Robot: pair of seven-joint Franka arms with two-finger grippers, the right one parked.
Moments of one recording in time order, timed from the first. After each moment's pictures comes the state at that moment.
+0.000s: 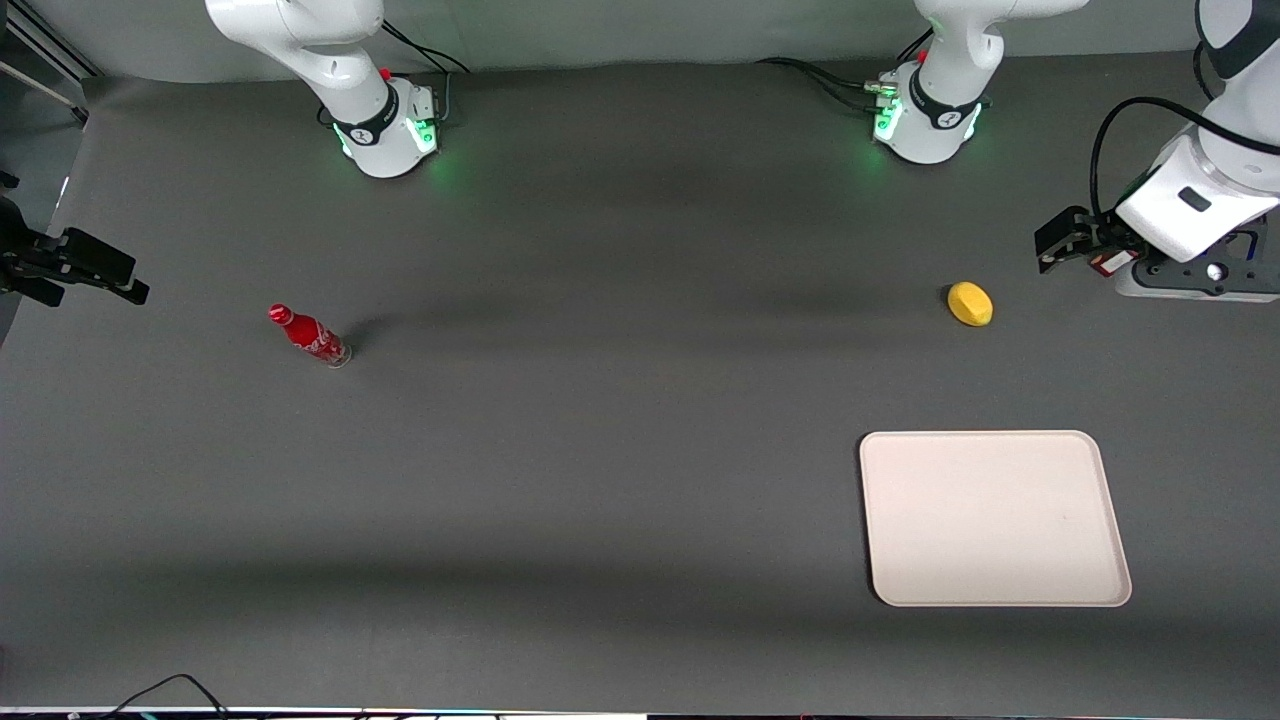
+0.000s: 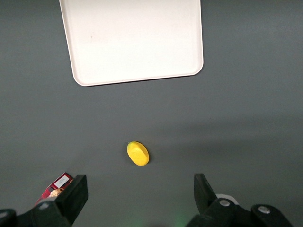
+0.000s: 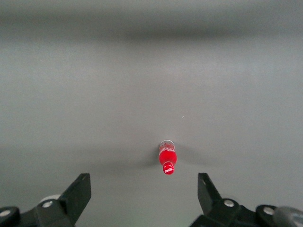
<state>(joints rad) 0.02 -0.10 -0.13 -1.78 0.03 1.62 -0.02</state>
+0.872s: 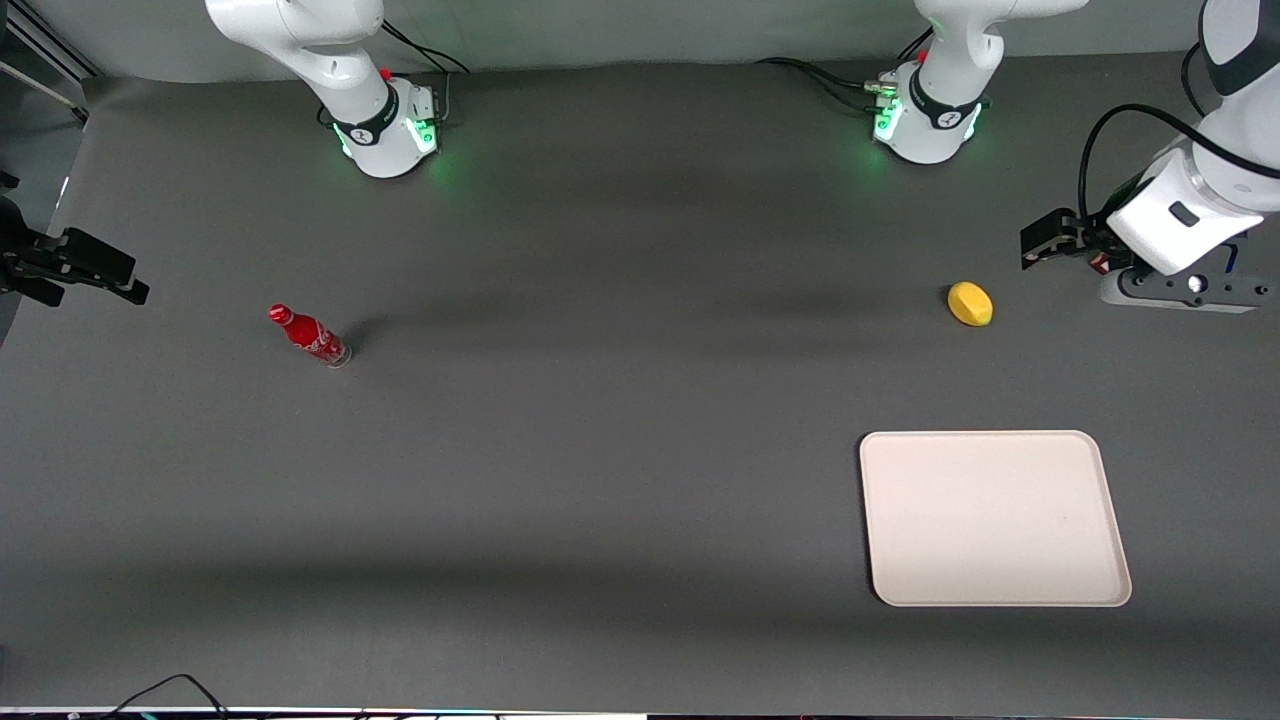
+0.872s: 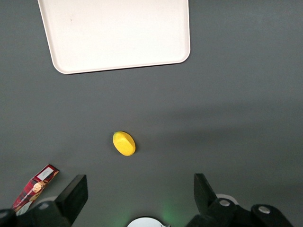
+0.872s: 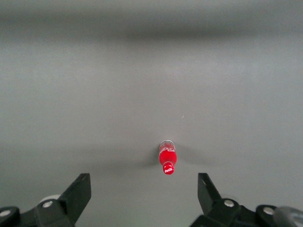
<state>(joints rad) 0.02 -0.06 -0.13 -1.74 -0.03 1.56 -0.02</state>
